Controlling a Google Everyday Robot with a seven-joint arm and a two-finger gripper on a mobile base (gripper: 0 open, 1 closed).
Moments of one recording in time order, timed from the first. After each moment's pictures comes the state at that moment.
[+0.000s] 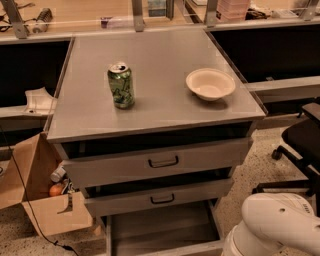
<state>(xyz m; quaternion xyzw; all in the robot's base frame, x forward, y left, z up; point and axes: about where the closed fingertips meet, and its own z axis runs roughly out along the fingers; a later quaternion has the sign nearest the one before) 0.257 -0.171 0.566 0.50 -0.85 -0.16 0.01</state>
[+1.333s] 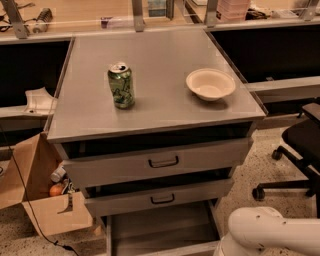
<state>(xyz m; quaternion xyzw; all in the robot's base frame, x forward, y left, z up) 0.256 -0.164 0.470 0.49 -0.85 -0.19 0.03</state>
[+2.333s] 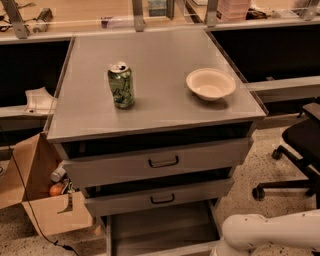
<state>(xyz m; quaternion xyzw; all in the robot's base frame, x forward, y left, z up) 0.264 -0.165 0.393 0.46 -0.86 -0.21 0.04</state>
